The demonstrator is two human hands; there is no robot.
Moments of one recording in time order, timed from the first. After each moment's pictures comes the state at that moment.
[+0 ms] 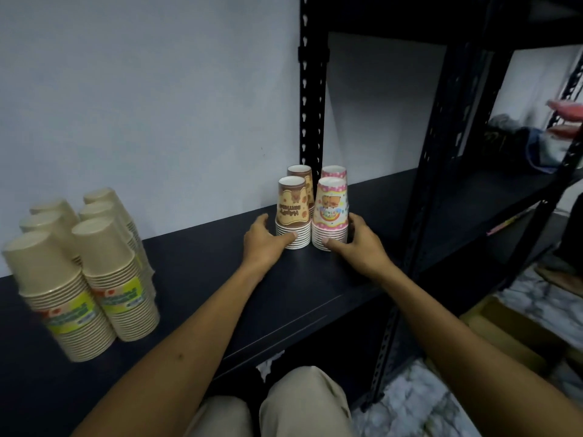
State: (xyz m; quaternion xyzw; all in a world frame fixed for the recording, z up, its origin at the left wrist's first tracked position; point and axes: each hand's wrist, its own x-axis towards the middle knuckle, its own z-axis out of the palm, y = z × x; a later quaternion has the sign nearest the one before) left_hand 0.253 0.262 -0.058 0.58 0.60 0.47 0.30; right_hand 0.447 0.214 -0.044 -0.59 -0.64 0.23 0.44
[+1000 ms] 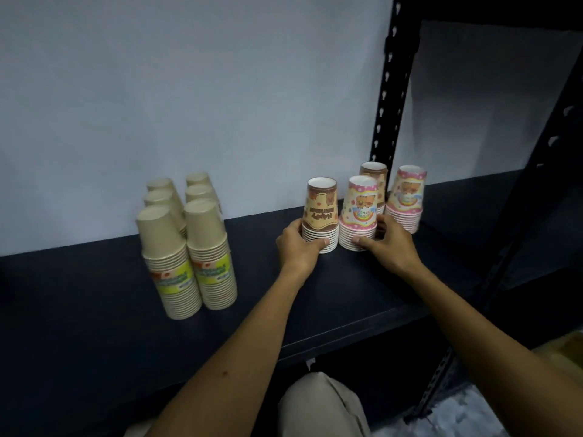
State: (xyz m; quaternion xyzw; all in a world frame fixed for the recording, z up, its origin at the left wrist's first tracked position) left_hand 0.204 0.224 -0.060 0.50 0.60 0.55 0.28; right_hand 0.386 0.250 -0.055 -0.56 -0.67 0.25 0.42
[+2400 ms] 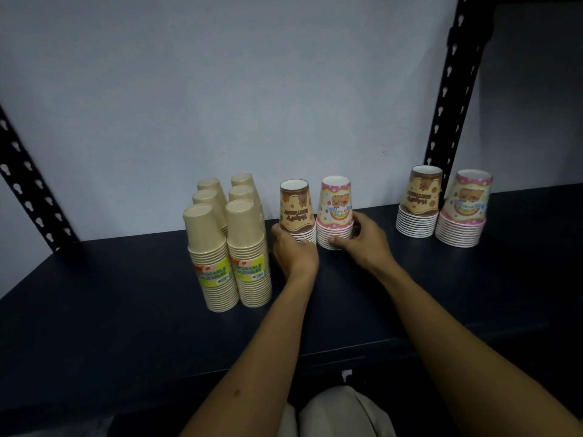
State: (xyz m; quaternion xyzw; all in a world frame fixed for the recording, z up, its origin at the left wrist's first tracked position) left_hand 0.169 0.206 -0.043 0.30 0.74 0.58 0.17; right_hand 0.280 0.268 -0.056 -0.46 -0.71 0.32 0.42
